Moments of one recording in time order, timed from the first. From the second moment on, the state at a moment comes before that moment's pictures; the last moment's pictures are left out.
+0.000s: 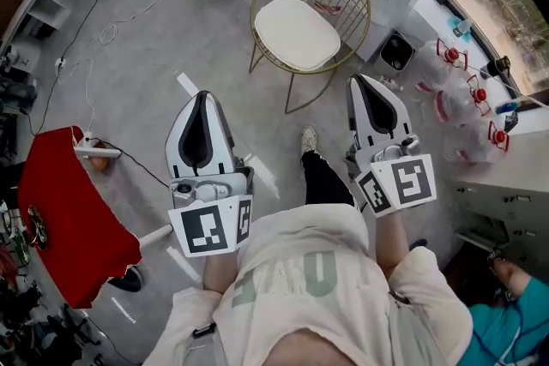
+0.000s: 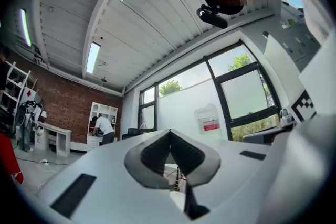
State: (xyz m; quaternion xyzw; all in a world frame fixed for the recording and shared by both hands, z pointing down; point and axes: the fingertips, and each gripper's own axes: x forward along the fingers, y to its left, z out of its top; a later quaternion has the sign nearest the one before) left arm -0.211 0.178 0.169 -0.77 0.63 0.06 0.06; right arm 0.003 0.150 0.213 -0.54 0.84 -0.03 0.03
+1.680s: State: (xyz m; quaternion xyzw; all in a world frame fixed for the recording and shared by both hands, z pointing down) left arm -0.094 -0.229 0.175 -0.88 0.47 0.07 0.06; right arm 0.121 -0.158 0.263 -0.69 0.69 -0.21 0.11
